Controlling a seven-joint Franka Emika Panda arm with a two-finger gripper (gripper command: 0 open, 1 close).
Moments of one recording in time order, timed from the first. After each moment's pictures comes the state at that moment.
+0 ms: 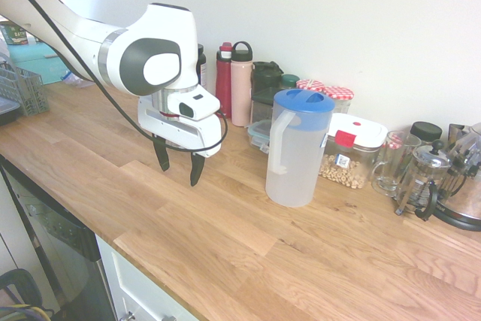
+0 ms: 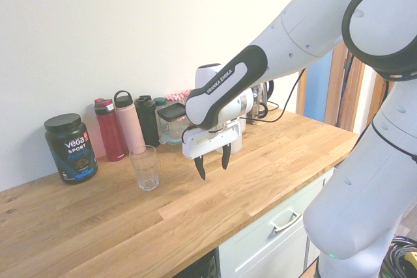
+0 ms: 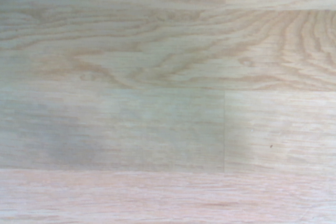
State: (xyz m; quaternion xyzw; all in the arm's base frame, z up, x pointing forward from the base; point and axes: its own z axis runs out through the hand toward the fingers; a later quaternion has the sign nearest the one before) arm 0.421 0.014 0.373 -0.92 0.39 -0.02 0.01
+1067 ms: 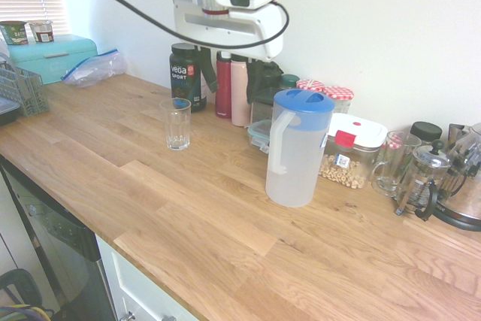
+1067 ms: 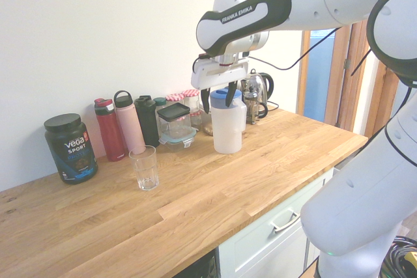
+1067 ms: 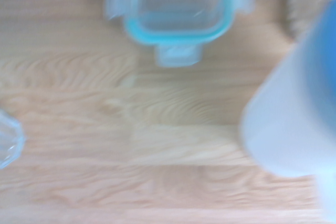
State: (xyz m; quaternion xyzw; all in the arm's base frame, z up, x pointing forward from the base) arm 0.436 -0.083 0.577 -0.90 0.40 -0.14 0.04
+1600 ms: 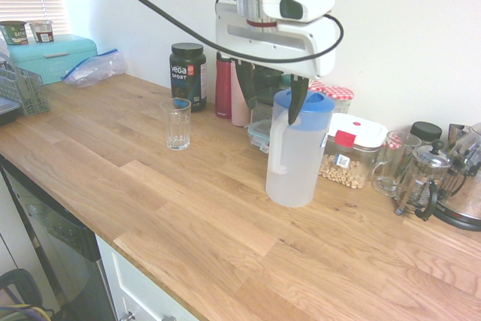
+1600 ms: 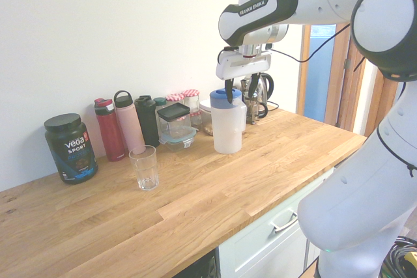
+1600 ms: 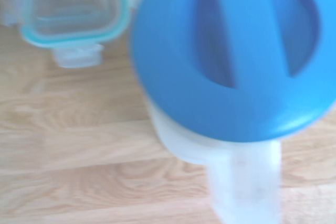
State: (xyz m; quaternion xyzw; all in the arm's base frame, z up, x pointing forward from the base) arm 0.433 -0.165 0.557 -0.88 0.45 -0.12 0.03
